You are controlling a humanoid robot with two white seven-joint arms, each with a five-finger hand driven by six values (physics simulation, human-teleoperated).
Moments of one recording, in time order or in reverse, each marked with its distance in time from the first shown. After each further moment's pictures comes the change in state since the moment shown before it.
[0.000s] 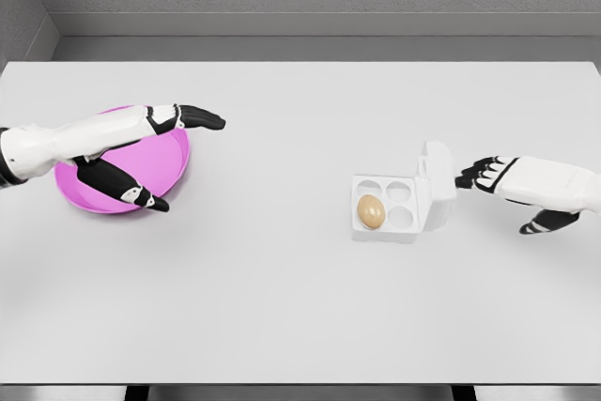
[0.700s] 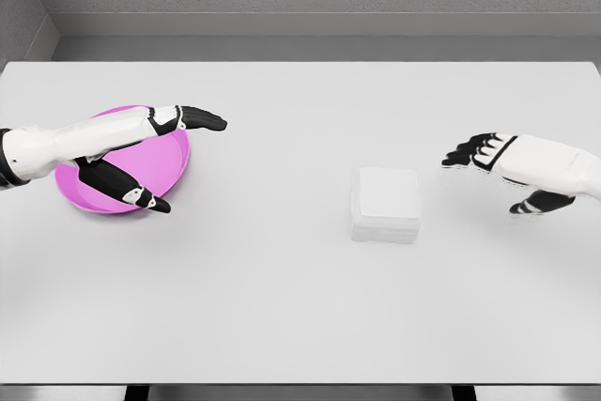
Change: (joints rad) left arm -0.002 -0.004 -0.005 0.001 0.002 0.000 0.000; right arm 0.011 0.034 -0.075 0.001 -0.002 0.000 -0.069
